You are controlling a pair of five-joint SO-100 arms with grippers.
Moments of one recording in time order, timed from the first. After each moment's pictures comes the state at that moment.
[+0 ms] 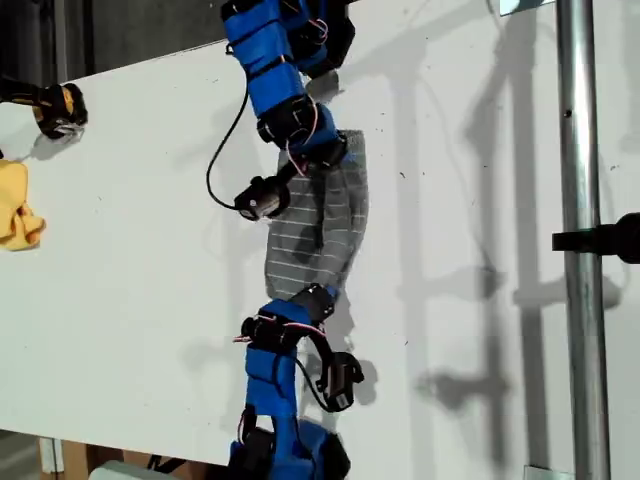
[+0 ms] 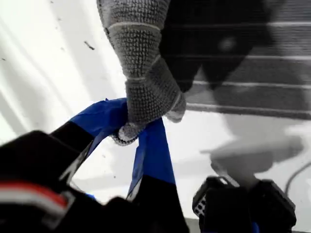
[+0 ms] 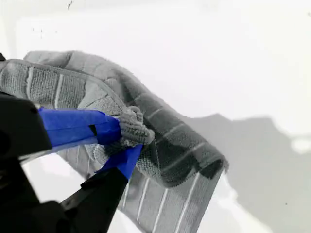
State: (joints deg) arm 0 0.4 64.6 55.5 86.7 -43.4; arm 1 -13.1 99.4 99.1 89.0 55.2
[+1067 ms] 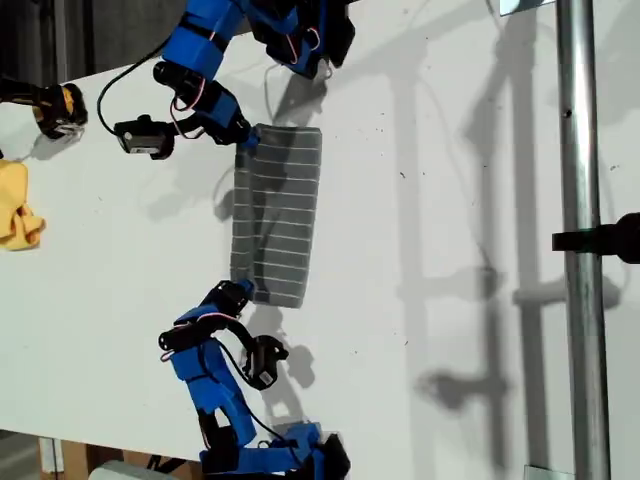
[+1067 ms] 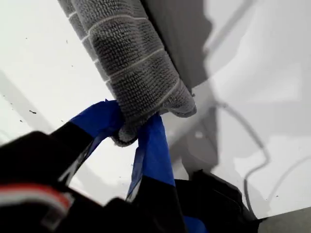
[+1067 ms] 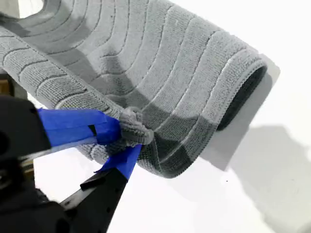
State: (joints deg) arm 0 -26.5 64.6 53.5 83.8 -27.9; arm 1 29.7 118.9 109.2 90.4 37.4
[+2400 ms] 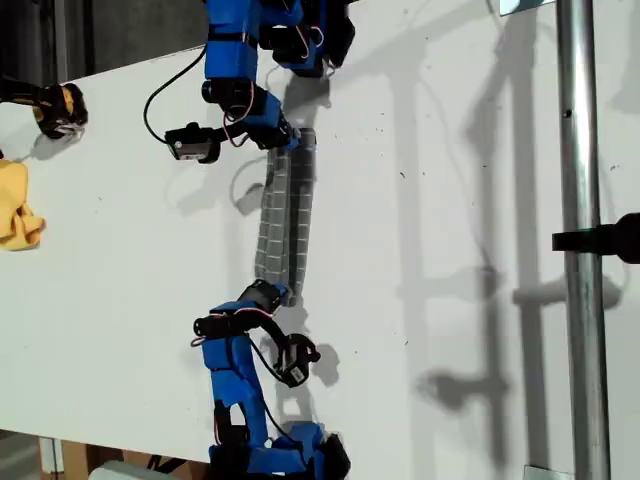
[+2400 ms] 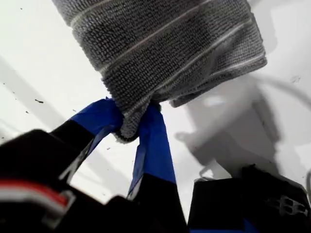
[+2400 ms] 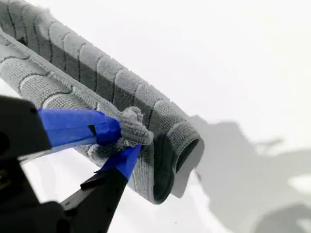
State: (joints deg) arm 0 -16.9 64.1 62.1 85.0 -39.1; arm 1 10.6 122.4 126.9 84.8 58.4
